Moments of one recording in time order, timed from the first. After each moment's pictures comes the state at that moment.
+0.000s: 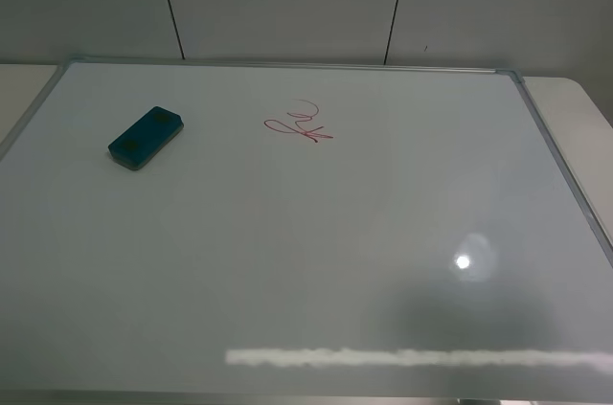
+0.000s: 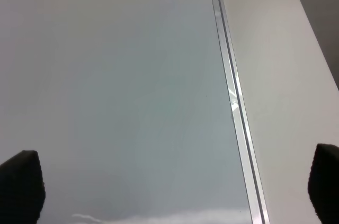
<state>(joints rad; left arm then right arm) -0.01 0.00 -0.51 -0.02 1.06 0.00 0.02 0.00 -0.49 -0.04 1.06 0.02</state>
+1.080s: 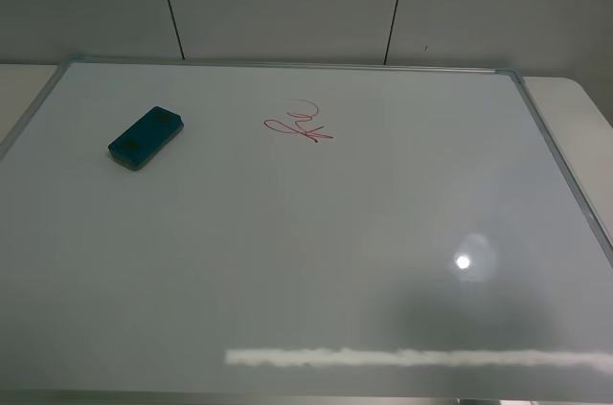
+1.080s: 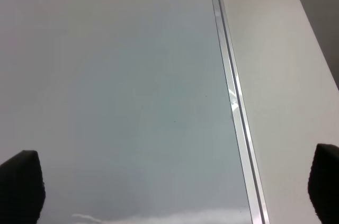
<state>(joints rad) -0.01 0.00 -0.51 -0.02 1.06 0.00 0.02 0.00 -0.49 -0.04 1.06 0.02</state>
